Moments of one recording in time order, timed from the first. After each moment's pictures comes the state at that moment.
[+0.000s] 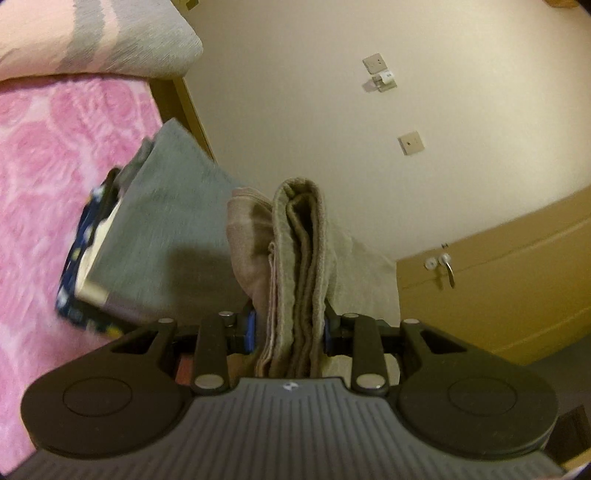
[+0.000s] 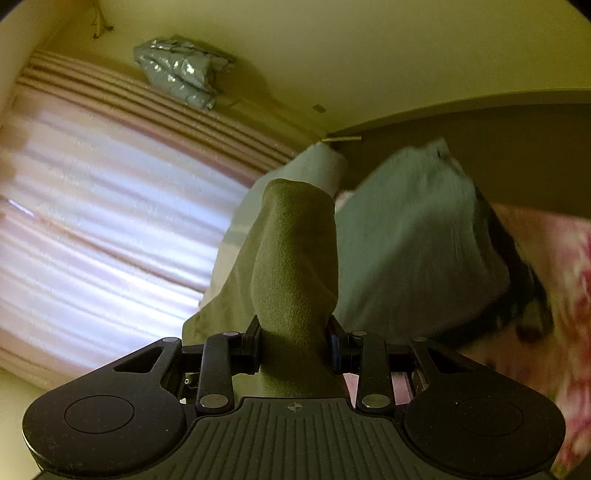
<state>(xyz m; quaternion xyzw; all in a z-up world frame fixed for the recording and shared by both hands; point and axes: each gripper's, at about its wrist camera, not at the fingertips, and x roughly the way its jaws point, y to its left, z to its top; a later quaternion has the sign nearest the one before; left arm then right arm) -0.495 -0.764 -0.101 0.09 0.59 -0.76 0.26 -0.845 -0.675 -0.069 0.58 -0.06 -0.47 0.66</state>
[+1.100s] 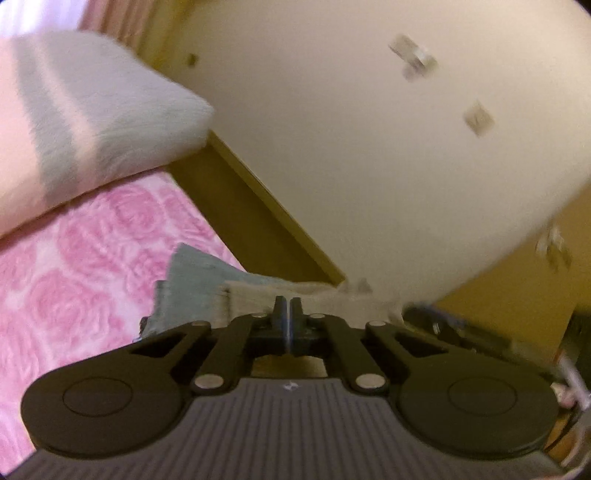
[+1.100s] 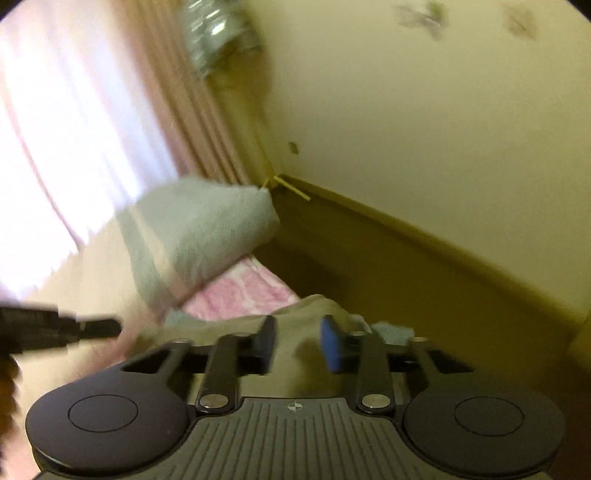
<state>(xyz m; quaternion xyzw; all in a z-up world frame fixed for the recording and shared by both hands) -0.583 -0.883 -0.117 0.21 0.42 -0.79 0.40 -0.810 -0.800 -0.087 0.31 0.18 -0.62 0.69</state>
